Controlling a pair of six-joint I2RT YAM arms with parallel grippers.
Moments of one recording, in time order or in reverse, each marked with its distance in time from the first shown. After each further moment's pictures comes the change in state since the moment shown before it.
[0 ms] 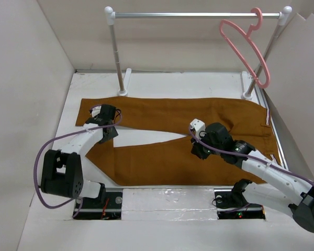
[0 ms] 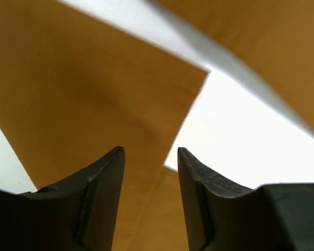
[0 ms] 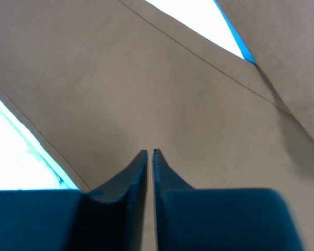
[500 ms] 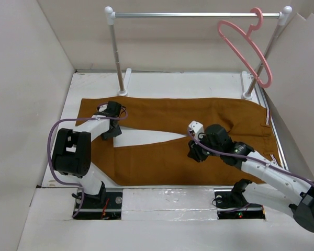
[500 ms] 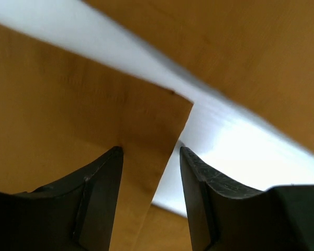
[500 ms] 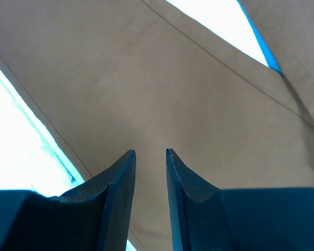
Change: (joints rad) left arm -0.003 0.263 0.066 0.065 0.004 0.072; right arm 0.007 0.002 -0.031 0.055 -0.074 0.000
